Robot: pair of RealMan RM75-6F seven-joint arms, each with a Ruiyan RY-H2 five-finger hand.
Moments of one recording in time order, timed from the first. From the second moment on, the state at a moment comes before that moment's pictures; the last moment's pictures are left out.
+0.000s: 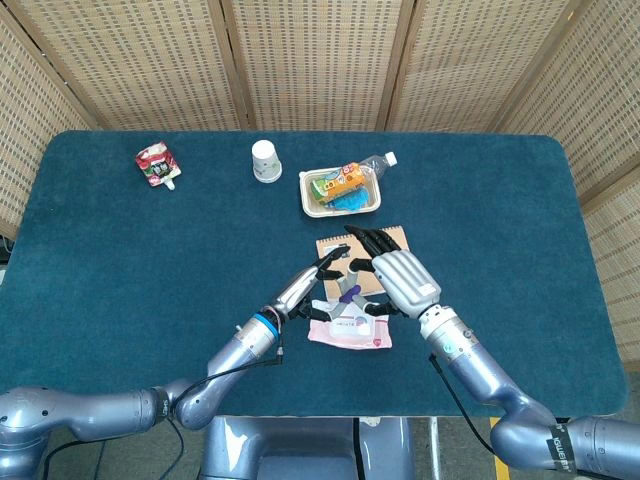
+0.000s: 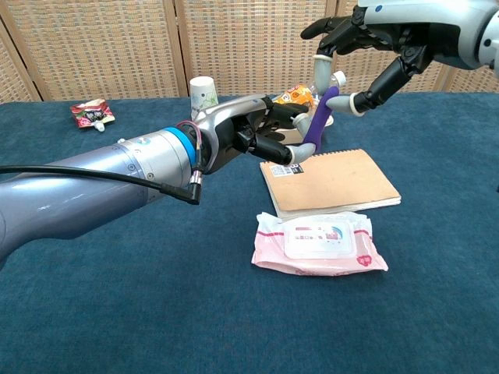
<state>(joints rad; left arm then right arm) -0.88 -1.81 -0.35 -1.46 1.13 0.81 -0.37 0.77 -1.19 0.25 -1.96 -1.10 0.98 -0.10</state>
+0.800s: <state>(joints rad) -0.88 -1.80 -0.35 -1.48 1.14 0.82 -0.38 0.77 -1.20 0.25 -1.94 -1.09 0.98 -0.11</state>
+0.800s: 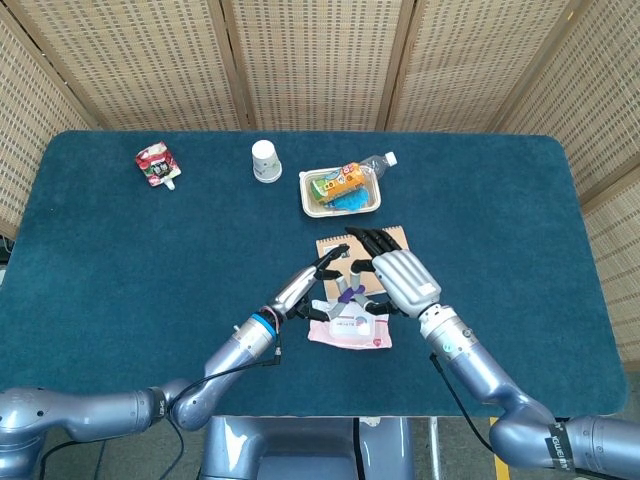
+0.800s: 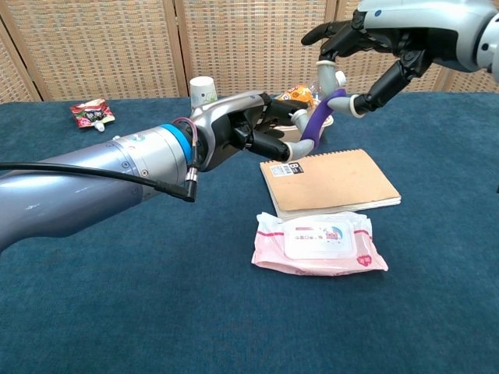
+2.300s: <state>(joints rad) -0.75 -1.51 -0.32 -1.36 1.20 0.88 -0.41 0.65 -1.09 0.19 -1.79 -1.30 1.17 -0.25</state>
